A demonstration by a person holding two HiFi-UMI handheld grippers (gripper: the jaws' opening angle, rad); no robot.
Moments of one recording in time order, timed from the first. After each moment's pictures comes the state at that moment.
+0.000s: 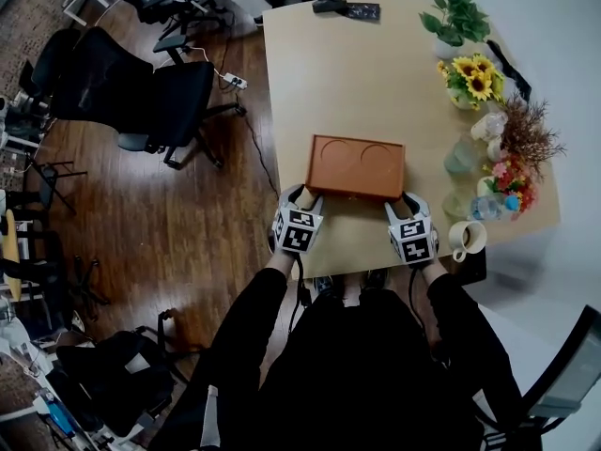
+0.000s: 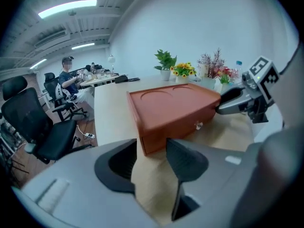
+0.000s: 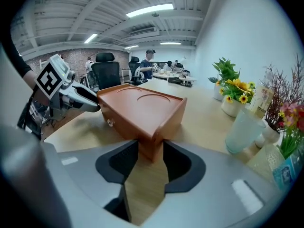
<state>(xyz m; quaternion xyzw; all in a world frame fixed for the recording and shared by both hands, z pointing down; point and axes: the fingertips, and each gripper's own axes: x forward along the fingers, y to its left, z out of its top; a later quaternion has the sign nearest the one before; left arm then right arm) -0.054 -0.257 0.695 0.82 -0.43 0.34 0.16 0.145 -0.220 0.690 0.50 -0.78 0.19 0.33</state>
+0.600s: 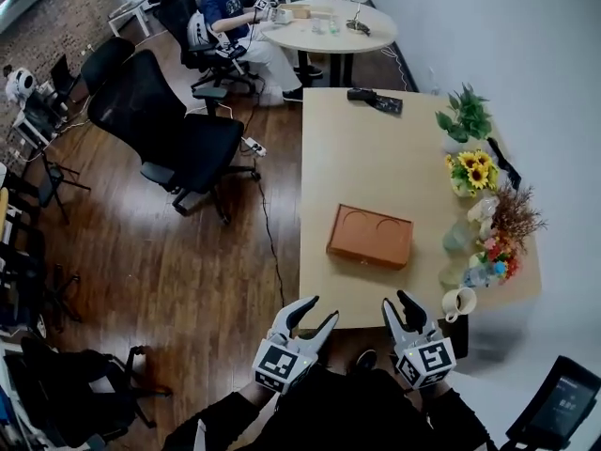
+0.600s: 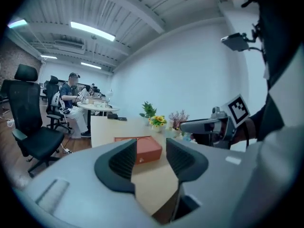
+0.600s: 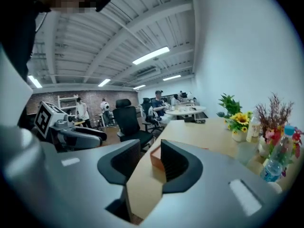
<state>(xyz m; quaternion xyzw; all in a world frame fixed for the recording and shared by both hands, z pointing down) -0.066 -0.082 0.474 0.90 -0.40 0.10 0.14 0.058 -0.107 0.463 0.47 -0.87 0.14 0.09</state>
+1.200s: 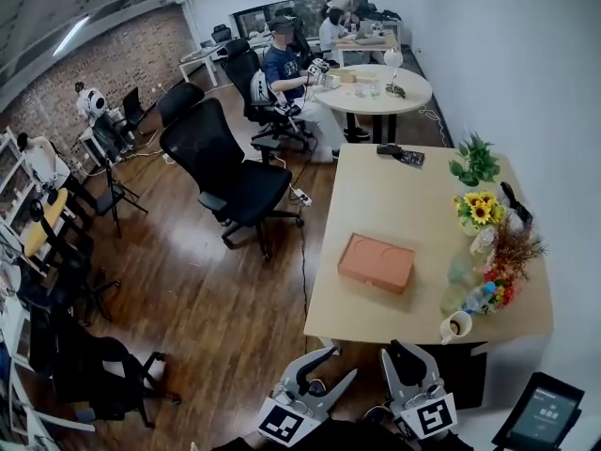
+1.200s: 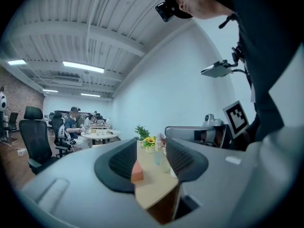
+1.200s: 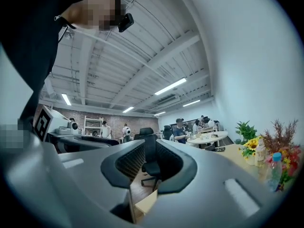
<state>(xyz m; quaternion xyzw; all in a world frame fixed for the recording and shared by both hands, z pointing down) 0.039 0.067 0.331 0.89 -0.46 0.03 0.01 0.101 0.035 0.321 0.37 -0.93 0.05 -0.06</state>
